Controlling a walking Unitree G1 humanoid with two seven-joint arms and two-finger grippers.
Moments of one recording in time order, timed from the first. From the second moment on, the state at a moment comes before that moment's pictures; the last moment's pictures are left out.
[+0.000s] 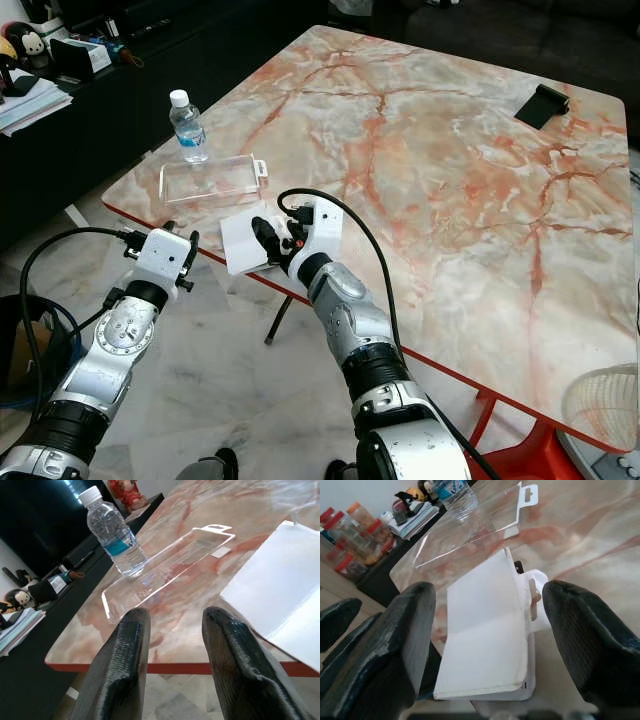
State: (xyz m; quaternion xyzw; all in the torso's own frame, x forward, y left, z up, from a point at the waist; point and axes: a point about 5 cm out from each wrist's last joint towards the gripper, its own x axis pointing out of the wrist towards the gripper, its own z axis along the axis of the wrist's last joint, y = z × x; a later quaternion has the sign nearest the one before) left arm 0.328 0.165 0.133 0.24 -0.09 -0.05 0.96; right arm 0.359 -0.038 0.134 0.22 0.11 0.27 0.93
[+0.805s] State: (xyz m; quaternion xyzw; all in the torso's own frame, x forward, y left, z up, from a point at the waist) left arm 0.328 0.159 0.131 0.24 -0.09 -0.06 0.96; right arm 0.354 -0.033 0.123 0.21 0.13 0.28 0.93
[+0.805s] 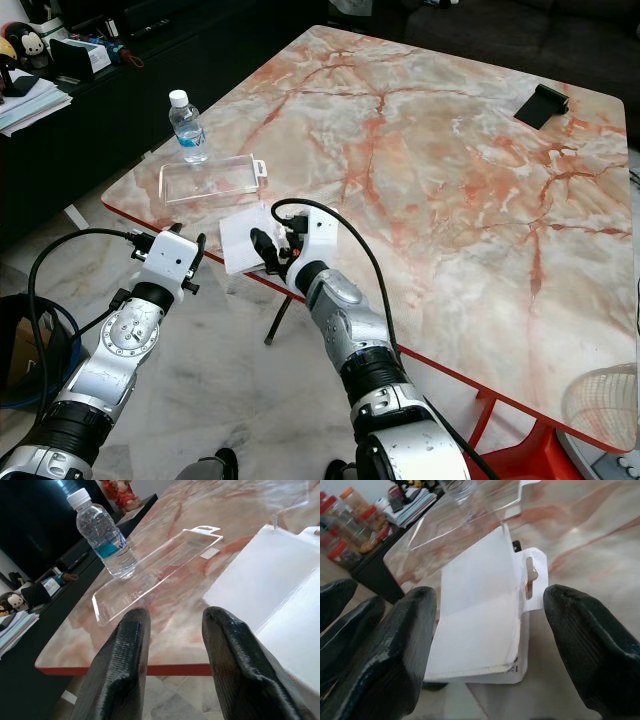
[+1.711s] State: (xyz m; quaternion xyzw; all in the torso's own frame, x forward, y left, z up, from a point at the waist) left arm 0.327 0.156 0.129 0.24 -0.09 -0.07 0.96; right arm 0.350 -0.027 0.117 0.14 0.13 0.27 0.94
